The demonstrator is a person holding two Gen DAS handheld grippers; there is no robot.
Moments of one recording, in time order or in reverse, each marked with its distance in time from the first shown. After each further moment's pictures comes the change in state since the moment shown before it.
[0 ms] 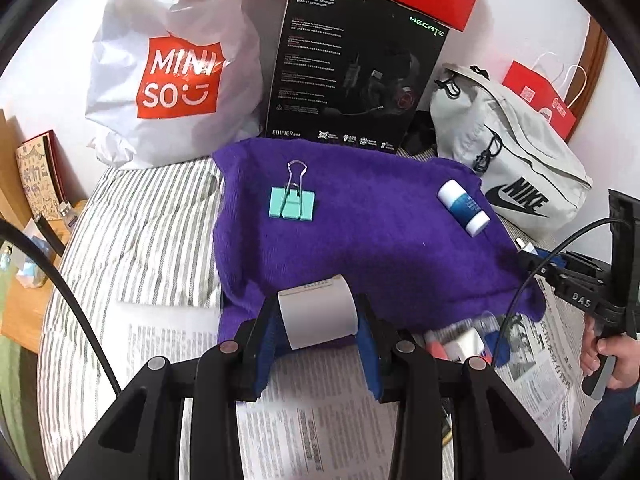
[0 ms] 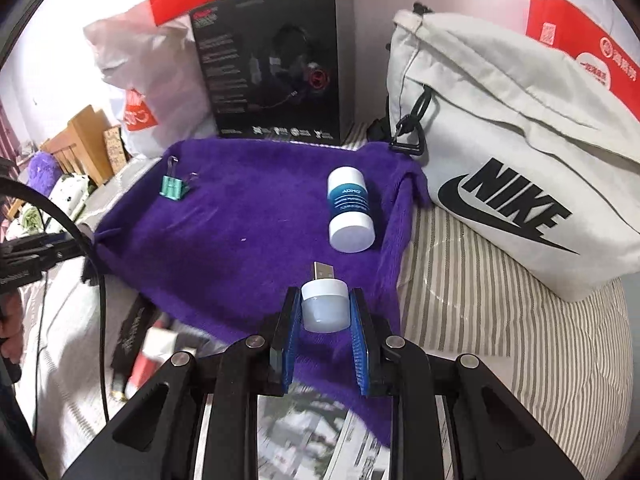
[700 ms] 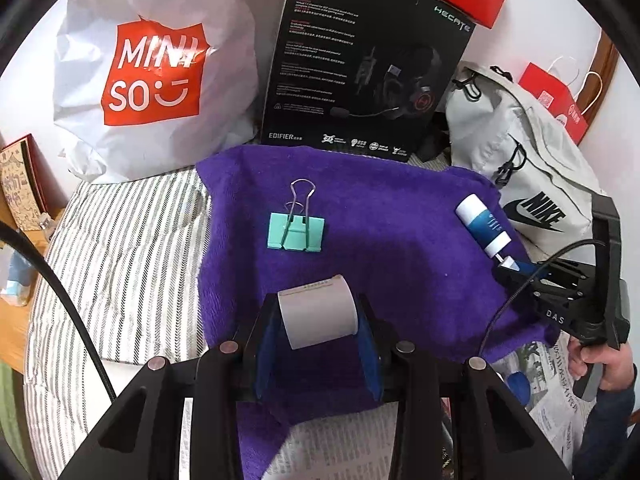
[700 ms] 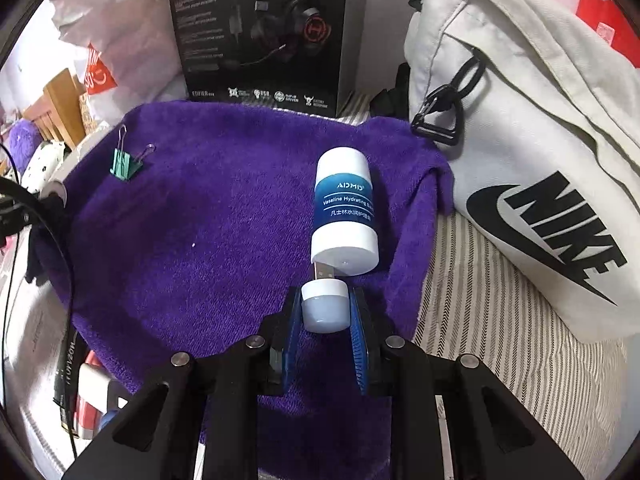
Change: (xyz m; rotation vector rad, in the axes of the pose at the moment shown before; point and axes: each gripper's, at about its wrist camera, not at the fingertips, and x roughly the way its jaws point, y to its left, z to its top) left arm 0.043 0.008 0.031 0.001 0.030 -0.033; right arm 0.067 0.003 0.022 -0.079 0.102 -0.065
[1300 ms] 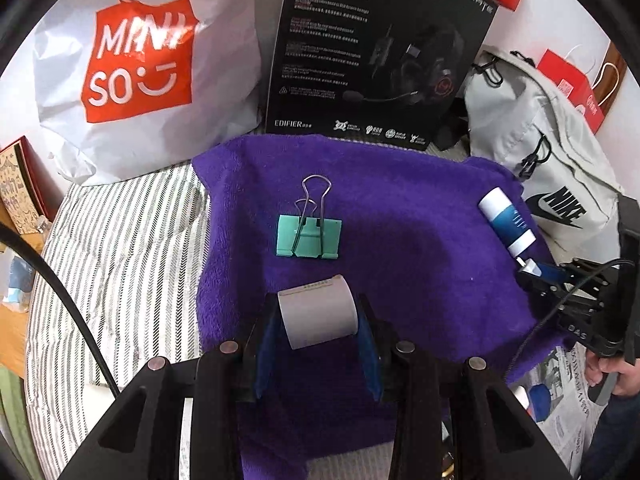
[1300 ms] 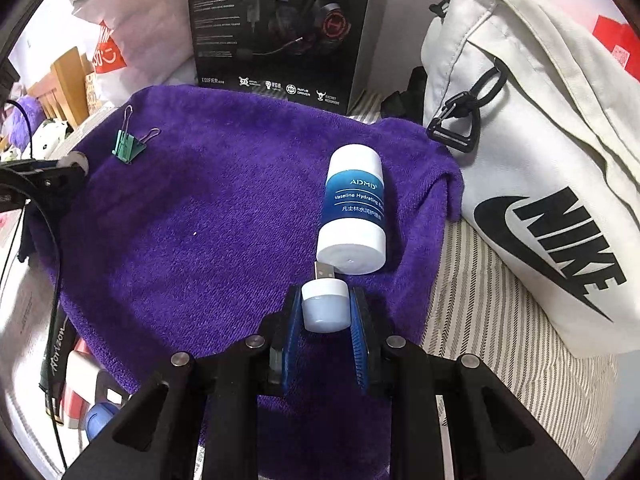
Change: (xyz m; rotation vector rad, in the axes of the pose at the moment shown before) left arm 0.030 0.007 0.014 0.011 0.062 0.032; right arm 0.007 0.006 0.001 -0.047 0.009 0.008
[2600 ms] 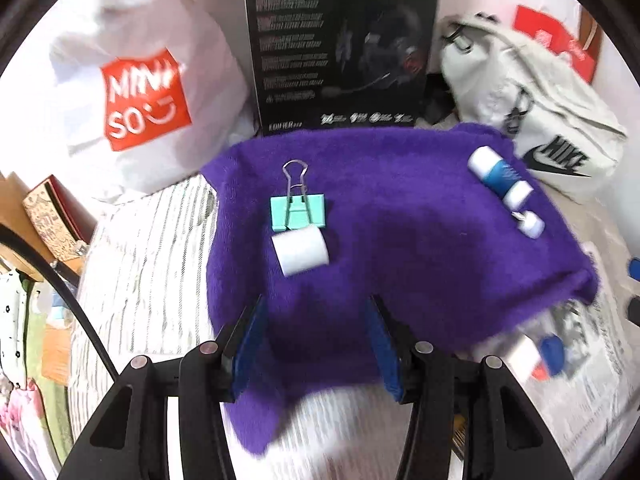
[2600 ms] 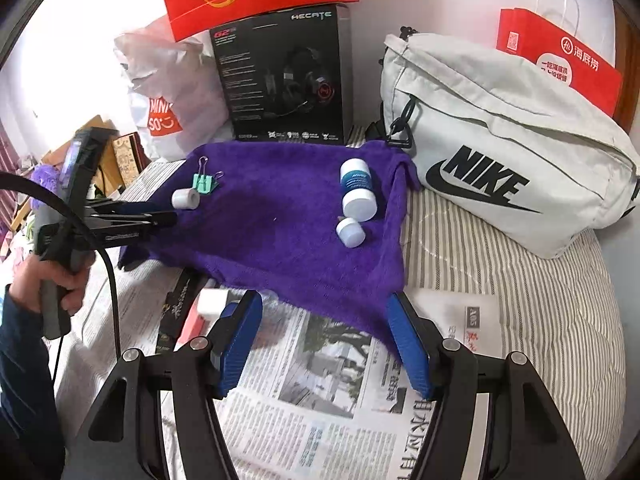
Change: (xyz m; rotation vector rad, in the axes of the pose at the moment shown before) left arm -0.033 -0.049 -0.037 0.130 -0.034 0.157; right arm -0.134 0.009 -0.077 0.174 -0.147 0.069
